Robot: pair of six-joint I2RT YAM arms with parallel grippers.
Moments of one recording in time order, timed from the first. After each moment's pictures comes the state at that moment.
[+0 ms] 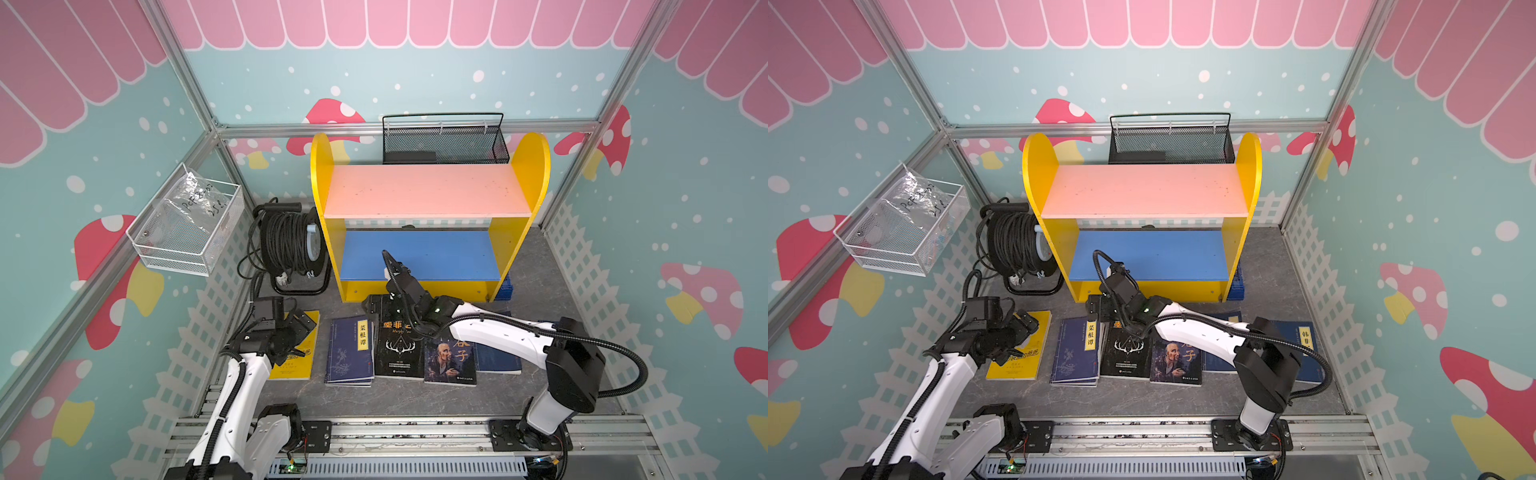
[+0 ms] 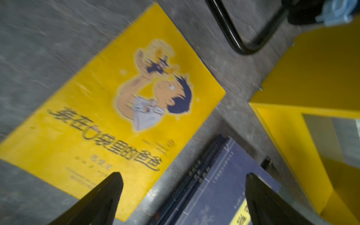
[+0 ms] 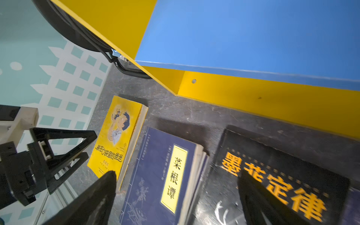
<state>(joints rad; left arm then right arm) 0.15 0.93 0.68 -0.80 0.04 -0.79 0.97 1.71 1.29 -0.23 0.10 0.72</state>
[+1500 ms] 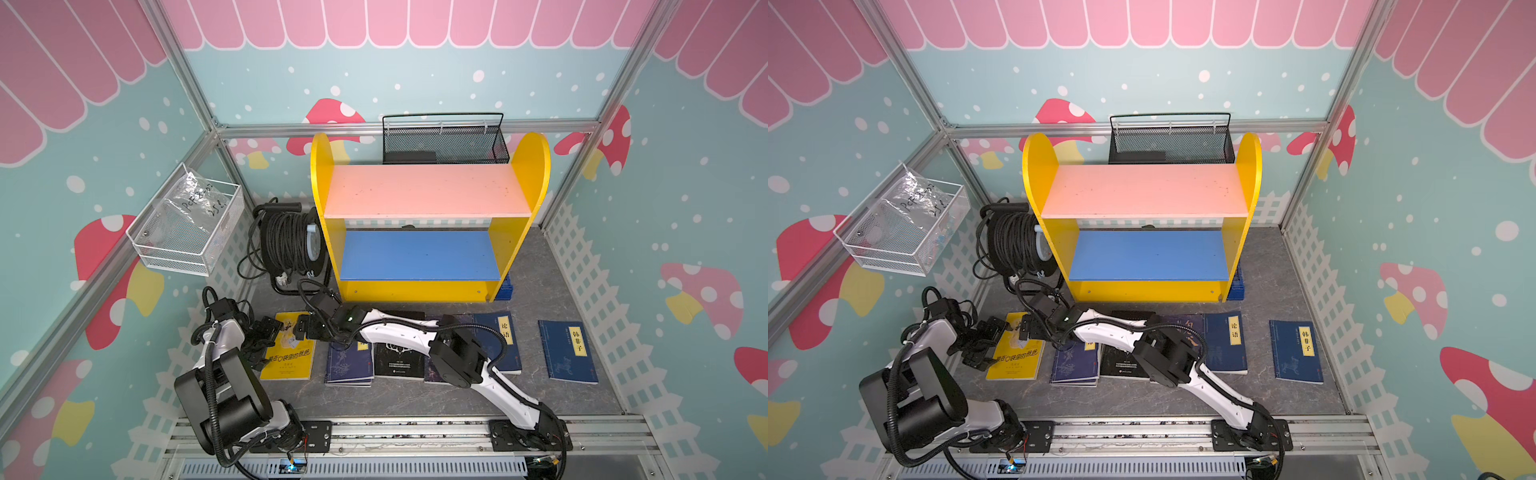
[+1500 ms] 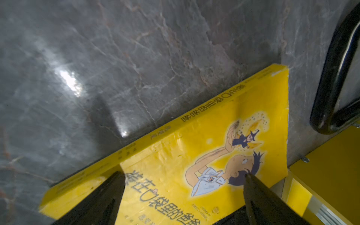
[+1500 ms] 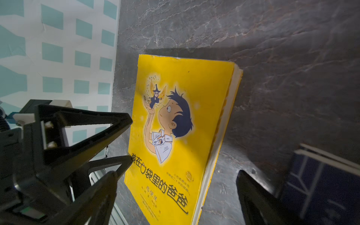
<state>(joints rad) 0.61 1.37 0.74 -0.75 0.30 -0.64 1.15 2.47 2.10 -0.39 -0.07 1.03</state>
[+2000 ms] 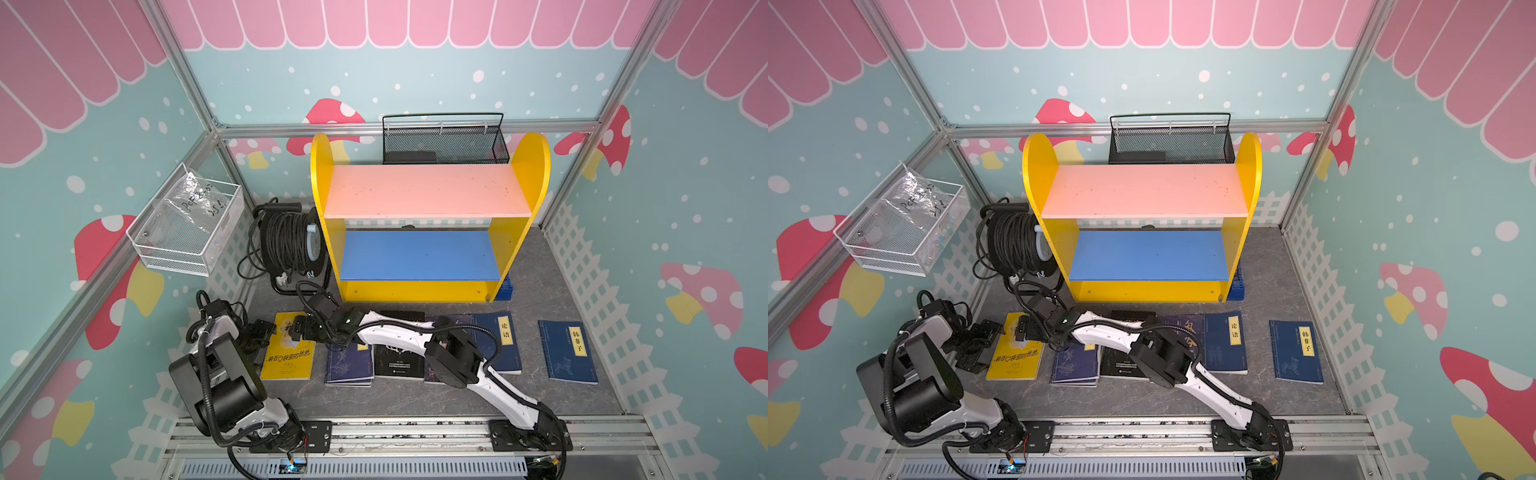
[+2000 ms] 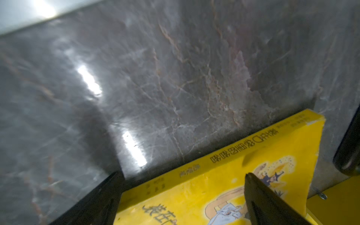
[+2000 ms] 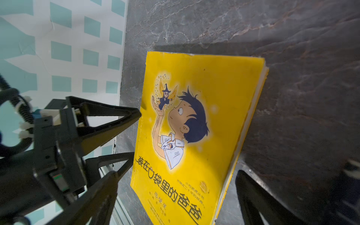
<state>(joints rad) 0.66 1.51 0.80 -0.74 0.26 -0.64 1.15 2.52 2.15 -0.36 -0.11 1.07</state>
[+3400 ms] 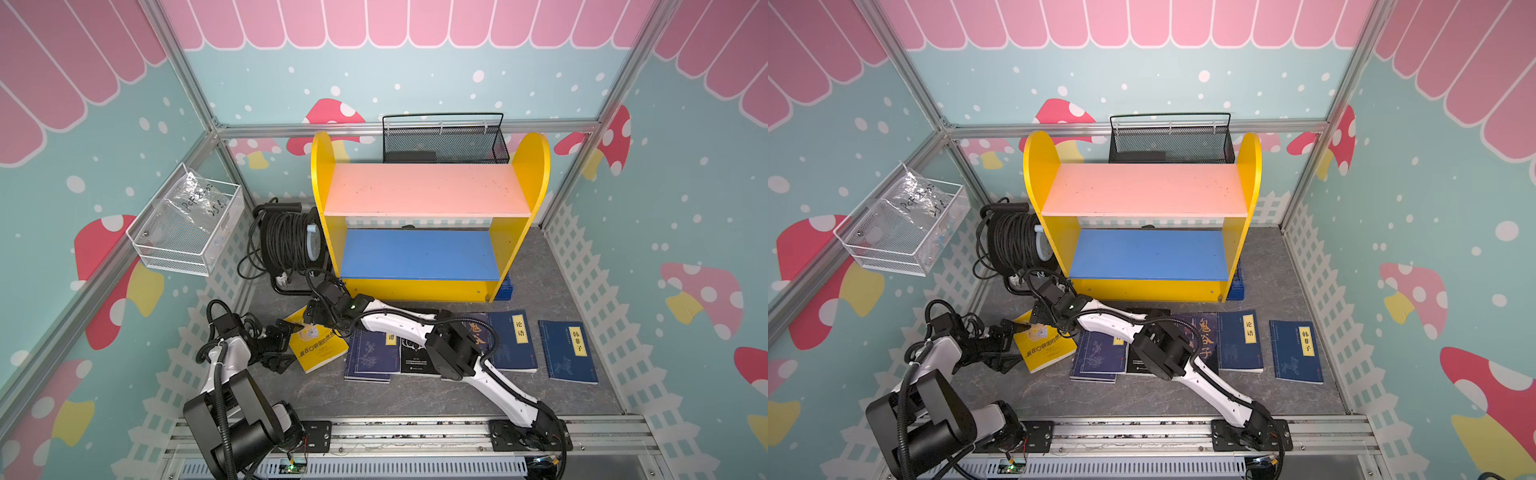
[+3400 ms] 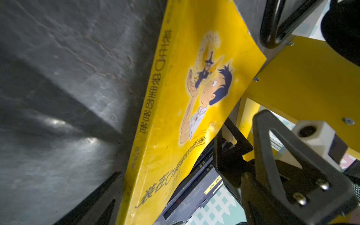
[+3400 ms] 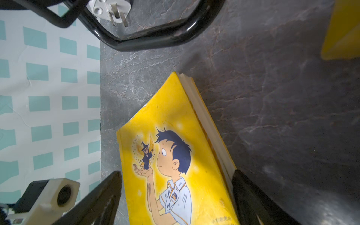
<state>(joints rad) 0.62 1.21 0.59 -0.75 0.76 -0.60 1.08 2.57 2.24 -0.45 -0.04 1.09</state>
